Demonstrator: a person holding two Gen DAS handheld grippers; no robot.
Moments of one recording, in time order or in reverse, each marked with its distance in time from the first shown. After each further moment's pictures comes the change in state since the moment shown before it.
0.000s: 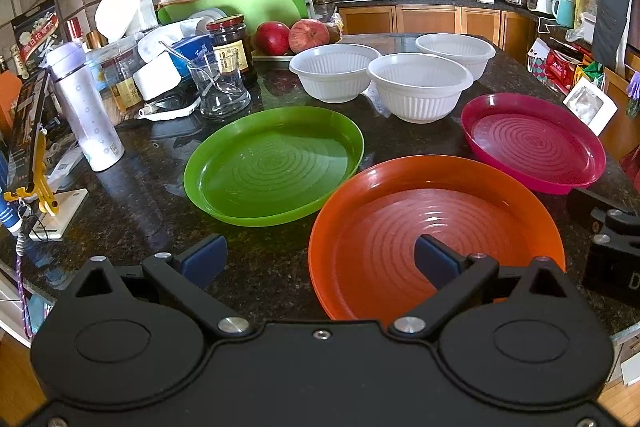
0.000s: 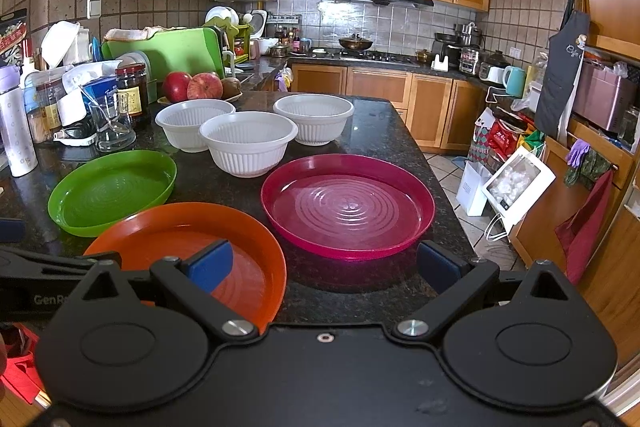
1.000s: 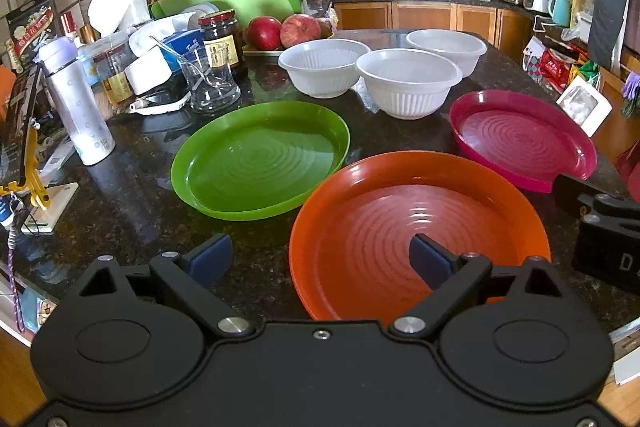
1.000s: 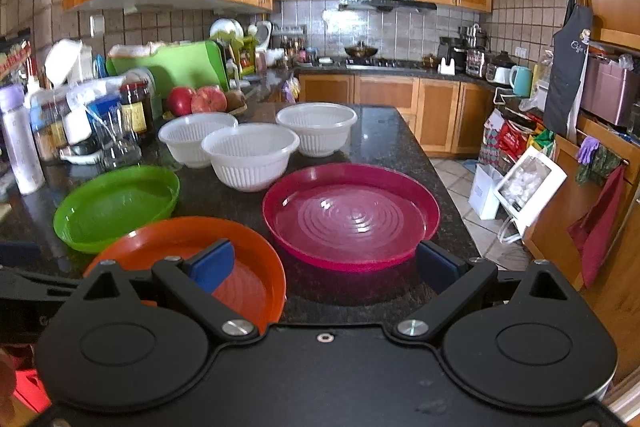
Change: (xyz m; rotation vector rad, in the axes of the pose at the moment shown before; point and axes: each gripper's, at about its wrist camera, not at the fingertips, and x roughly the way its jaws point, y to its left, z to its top) left arm -0.002 -0.008 0.000 -0.015 0.013 -0.025; right arm 0.002 -0.013 -0.001 0.043 -0.047 0.050
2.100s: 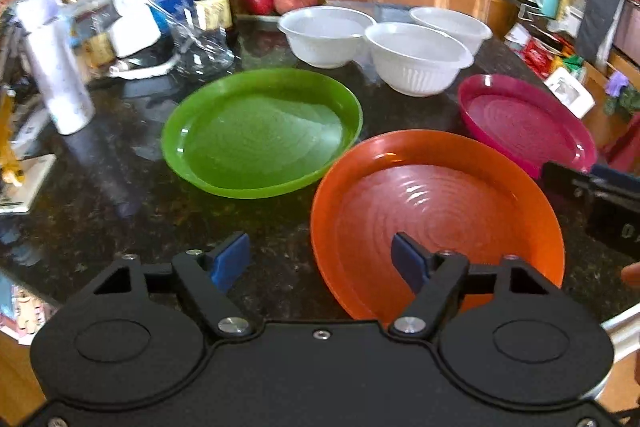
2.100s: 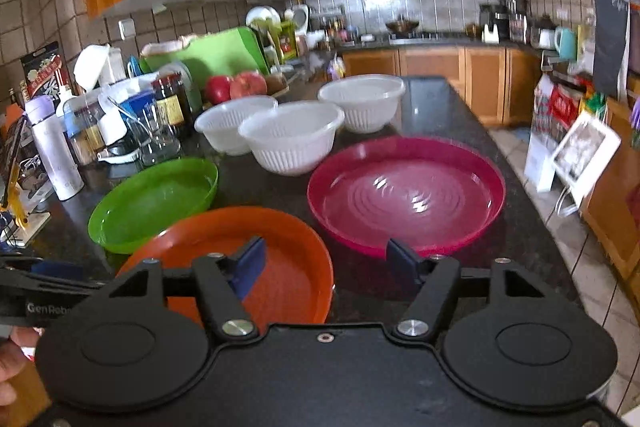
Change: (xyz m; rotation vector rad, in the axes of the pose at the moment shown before) left arm 0.021 0.034 0.005 -0.032 0.112 -0.122; right arm 0.039 -0.001 -0.003 0.074 0.096 0.177
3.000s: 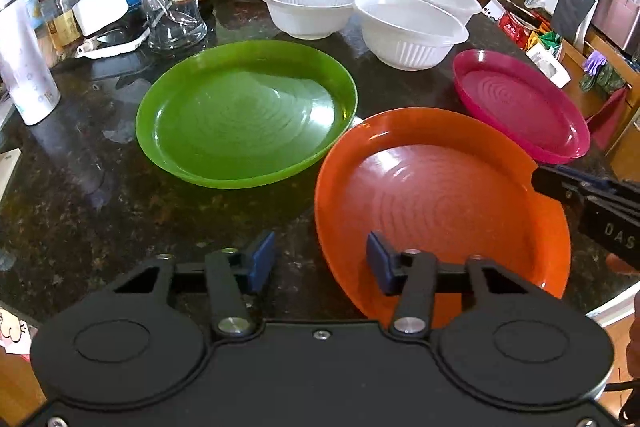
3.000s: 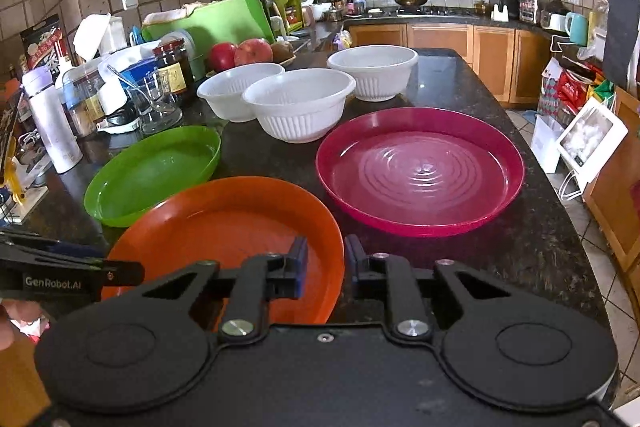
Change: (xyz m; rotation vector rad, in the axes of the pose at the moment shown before) left arm 0.015 0.013 0.004 0.029 0.081 -0.079; right arm 0.010 0.004 -0.003 -0.032 0.080 0.006
